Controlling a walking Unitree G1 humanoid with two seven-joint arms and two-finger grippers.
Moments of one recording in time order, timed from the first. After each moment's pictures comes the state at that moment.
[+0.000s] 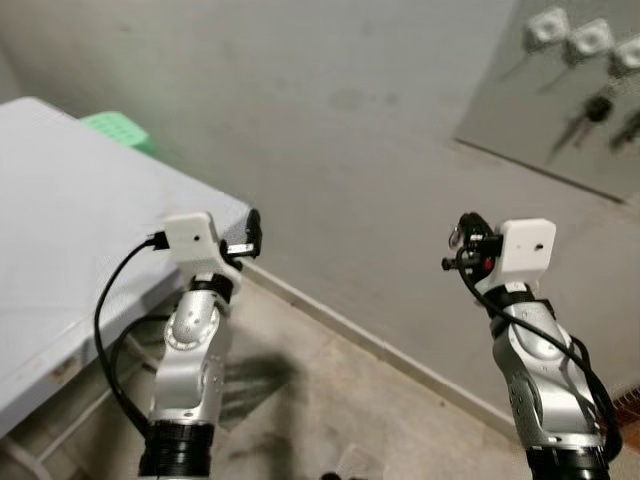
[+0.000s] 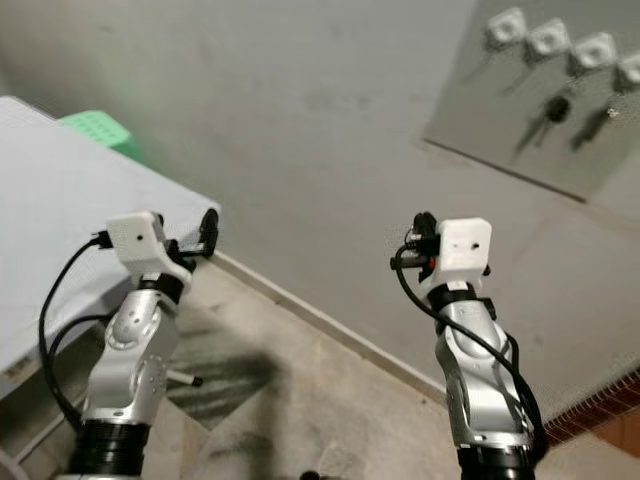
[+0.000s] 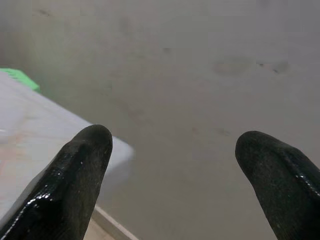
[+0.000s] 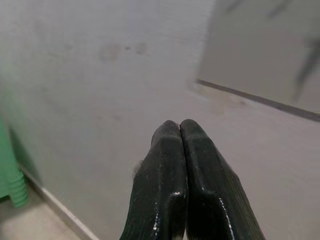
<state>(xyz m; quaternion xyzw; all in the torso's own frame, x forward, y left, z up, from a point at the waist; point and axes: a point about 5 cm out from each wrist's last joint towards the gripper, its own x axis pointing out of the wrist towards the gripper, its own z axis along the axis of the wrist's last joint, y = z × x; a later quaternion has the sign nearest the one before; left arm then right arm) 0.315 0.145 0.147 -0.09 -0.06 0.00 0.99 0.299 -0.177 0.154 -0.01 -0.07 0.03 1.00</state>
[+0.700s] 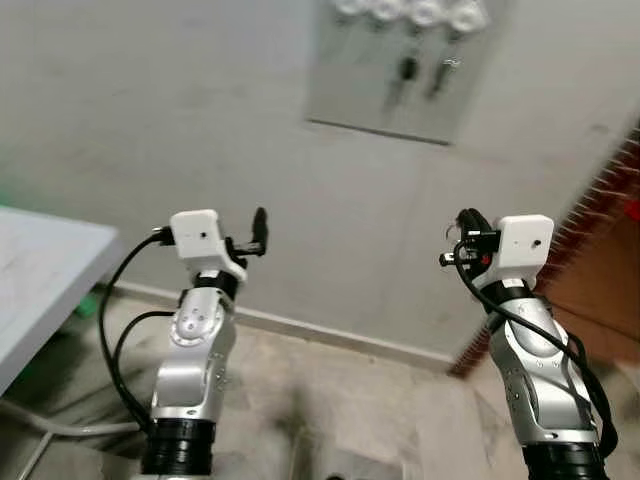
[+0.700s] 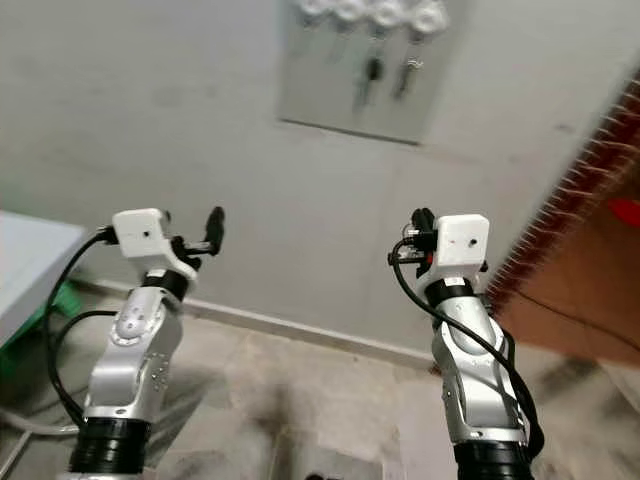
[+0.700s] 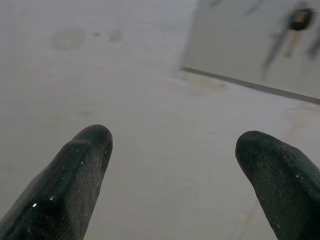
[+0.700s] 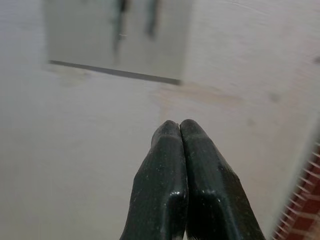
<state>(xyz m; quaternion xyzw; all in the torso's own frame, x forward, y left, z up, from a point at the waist) 0.317 0.143 0.152 -0.07 -0.06 -0.02 1.00 0.300 -0.173 0.153 -0.01 -0.07 0.03 1.00</state>
